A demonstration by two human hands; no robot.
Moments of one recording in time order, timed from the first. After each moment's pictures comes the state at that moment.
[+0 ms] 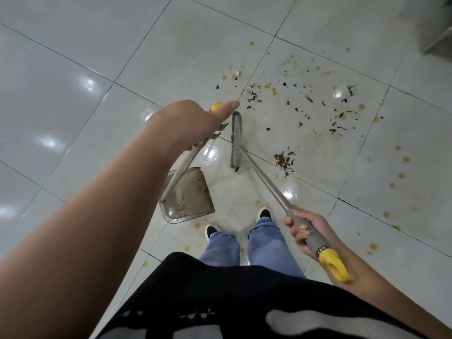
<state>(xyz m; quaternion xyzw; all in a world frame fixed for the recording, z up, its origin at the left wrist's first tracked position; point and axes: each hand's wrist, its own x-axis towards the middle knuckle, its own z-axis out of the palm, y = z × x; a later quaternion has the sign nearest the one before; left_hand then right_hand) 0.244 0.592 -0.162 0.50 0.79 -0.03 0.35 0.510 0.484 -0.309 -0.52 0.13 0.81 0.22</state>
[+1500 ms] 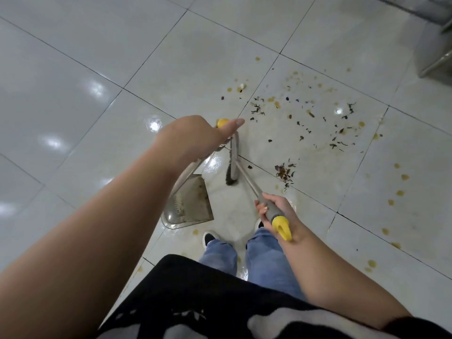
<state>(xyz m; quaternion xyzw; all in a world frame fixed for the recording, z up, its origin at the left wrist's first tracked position) 0.243 0.579 -0.167 0.52 0.80 -0.04 0.32 0.435 0.522 -0.315 -0.57 0.12 0.78 0.24</state>
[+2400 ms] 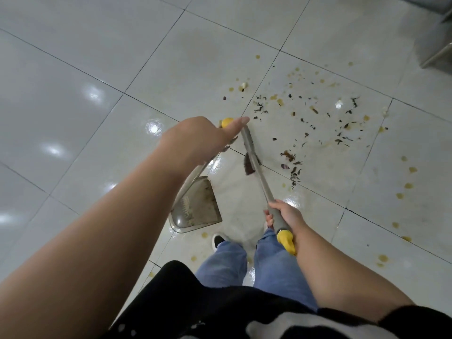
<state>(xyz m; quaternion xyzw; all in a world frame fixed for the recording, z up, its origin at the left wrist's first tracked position) 0.221 0.576 -0.158 0.52 0.79 -0.03 0.33 0.418 0.508 -0.345 -0.64 -0.03 0.74 0.21</state>
